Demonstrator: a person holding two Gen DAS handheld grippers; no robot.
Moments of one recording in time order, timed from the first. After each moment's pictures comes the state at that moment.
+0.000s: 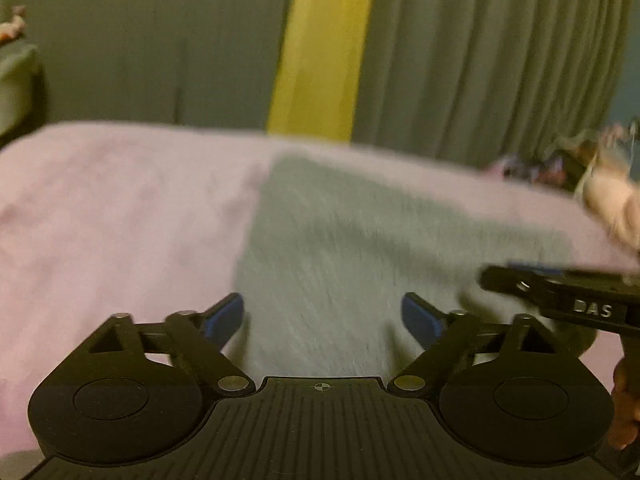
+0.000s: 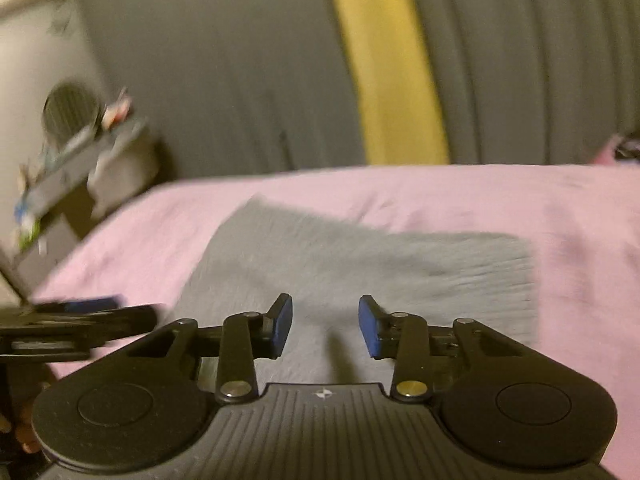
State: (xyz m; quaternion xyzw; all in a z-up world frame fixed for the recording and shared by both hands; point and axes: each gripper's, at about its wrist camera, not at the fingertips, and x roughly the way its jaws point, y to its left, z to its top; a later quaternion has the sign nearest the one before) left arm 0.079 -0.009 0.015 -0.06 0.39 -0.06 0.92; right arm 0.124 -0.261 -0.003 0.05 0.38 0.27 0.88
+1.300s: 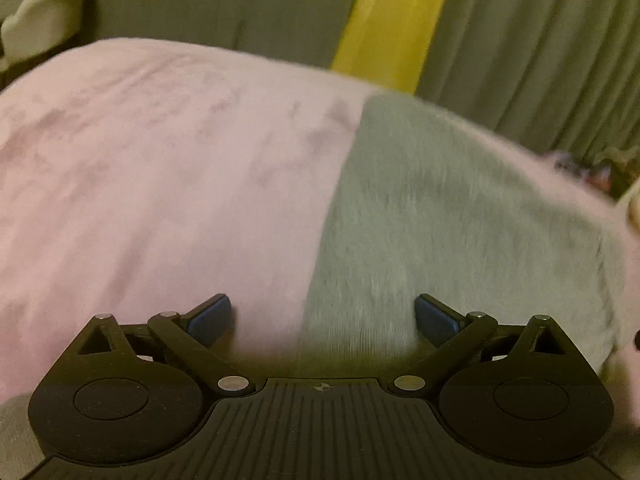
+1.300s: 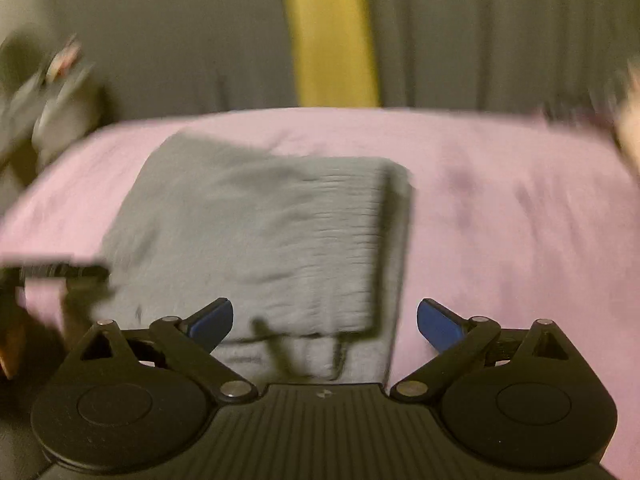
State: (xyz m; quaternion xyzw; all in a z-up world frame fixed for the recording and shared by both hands) left arm 0.072 0.056 -0.005 -0.15 0.44 0.01 0.89; right arm 0.100 -0.375 0.006 0.13 0.46 0.18 0.86
